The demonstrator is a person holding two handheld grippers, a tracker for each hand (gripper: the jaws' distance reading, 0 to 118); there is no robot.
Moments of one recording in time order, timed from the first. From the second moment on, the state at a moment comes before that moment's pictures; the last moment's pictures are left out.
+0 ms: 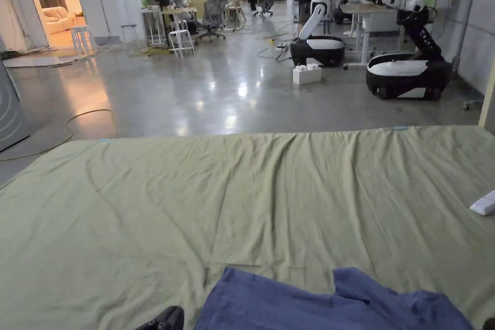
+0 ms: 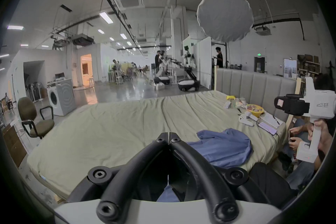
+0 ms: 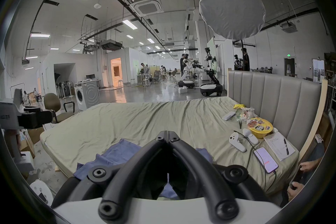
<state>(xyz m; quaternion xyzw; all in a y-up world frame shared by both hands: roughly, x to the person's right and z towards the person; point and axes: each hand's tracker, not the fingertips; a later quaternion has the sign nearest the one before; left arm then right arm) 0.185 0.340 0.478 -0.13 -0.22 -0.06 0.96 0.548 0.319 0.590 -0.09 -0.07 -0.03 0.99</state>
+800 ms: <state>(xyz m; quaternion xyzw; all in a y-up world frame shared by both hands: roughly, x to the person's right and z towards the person) 0.301 0.114 0.093 -0.49 -0.18 -0.09 0.85 0.634 0.229 0.574 -0.24 -0.16 -0.09 0.95</state>
